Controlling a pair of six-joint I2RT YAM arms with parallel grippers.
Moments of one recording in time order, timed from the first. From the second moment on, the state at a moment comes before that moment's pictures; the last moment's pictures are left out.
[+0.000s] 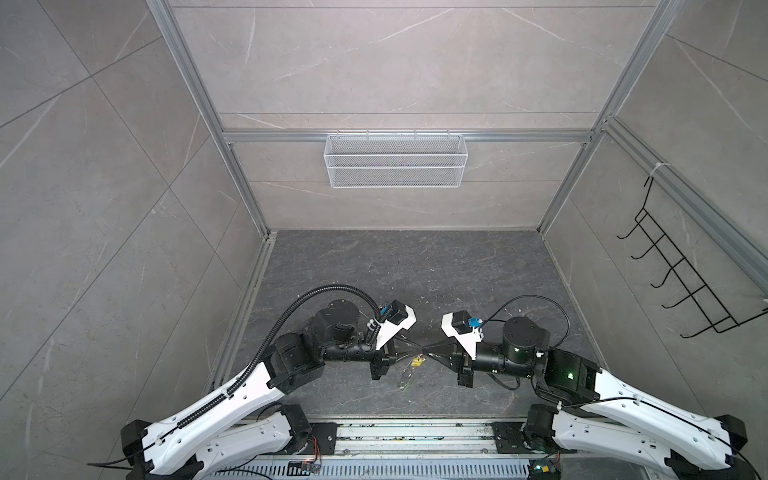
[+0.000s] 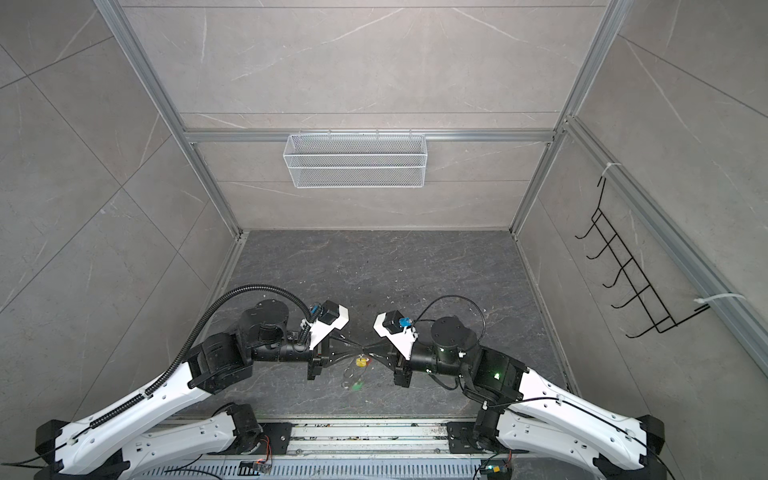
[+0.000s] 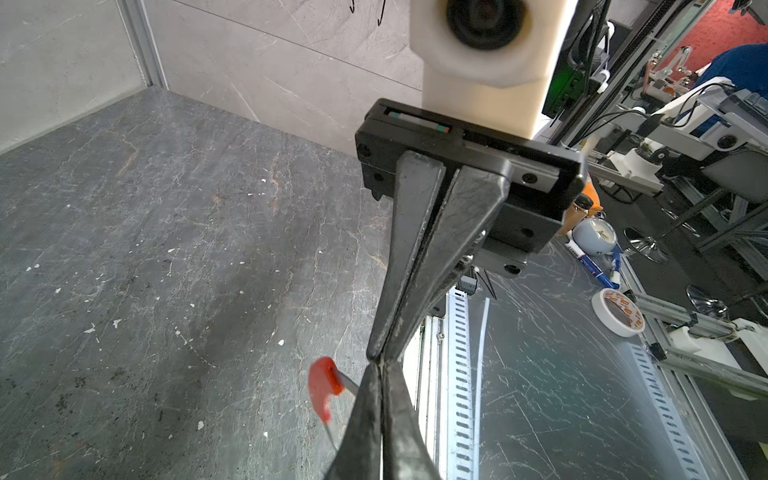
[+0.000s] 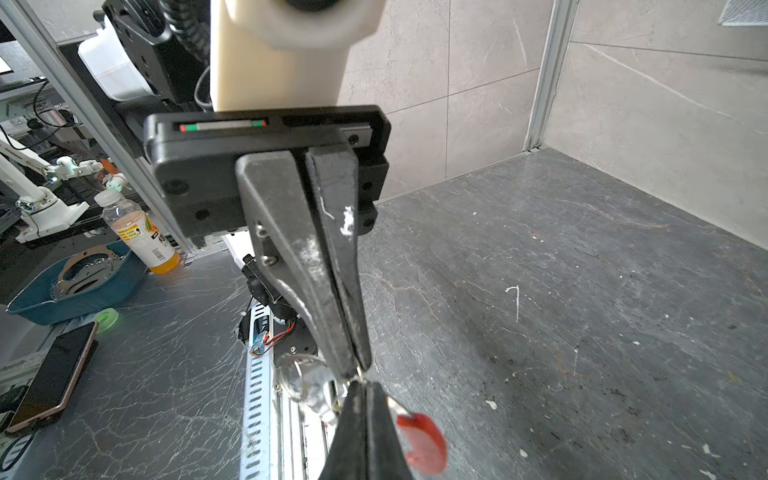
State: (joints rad) left arm -0.99 0.90 0.97 -0.45 0.51 -0.05; right arm 1.05 0.80 0.82 -0.27 -0.27 0.08
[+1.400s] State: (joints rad) left arm -1.03 0.80 0.76 0.07 0.12 -0.17; right arm 1.05 0.72 0.76 -0.18 0.02 0.20
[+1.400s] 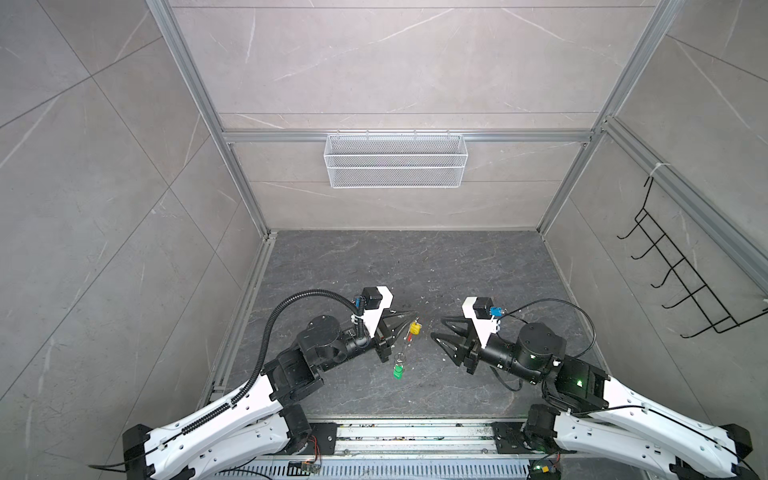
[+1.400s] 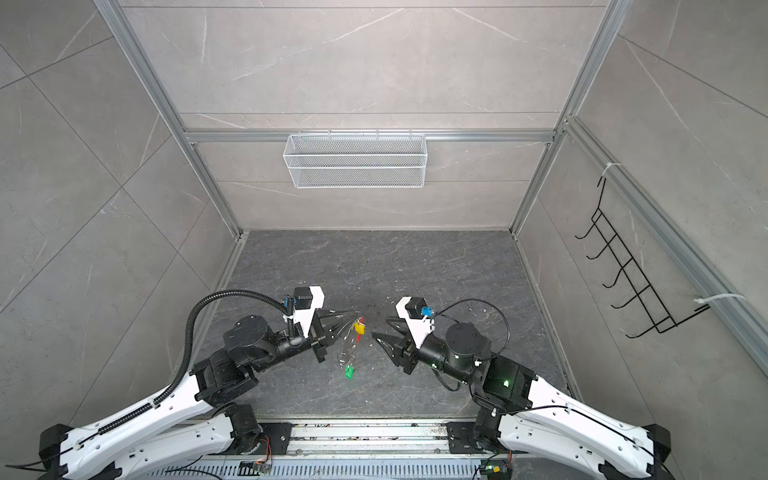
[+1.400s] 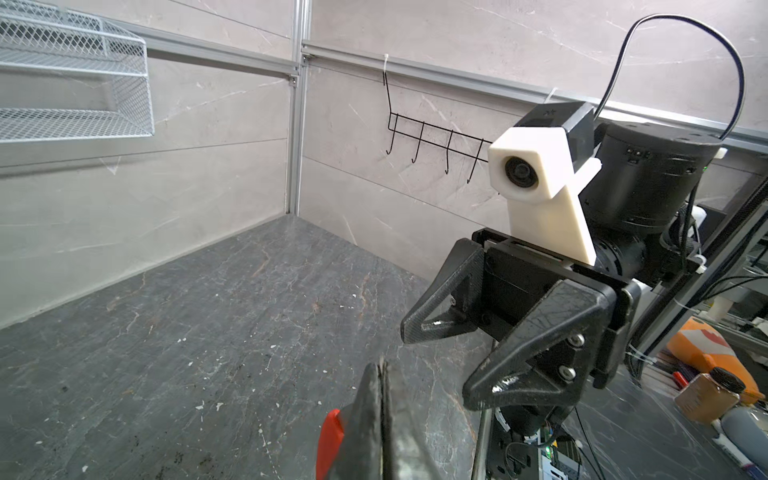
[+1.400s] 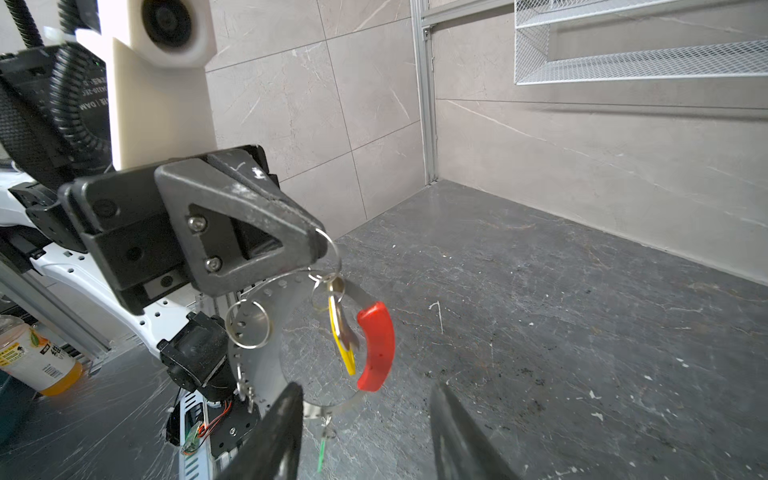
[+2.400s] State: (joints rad) left arm -1.25 0.89 0.76 0.18 -0.30 0.12; right arm 1.05 0.72 0.73 -0.17 0.11 0.21
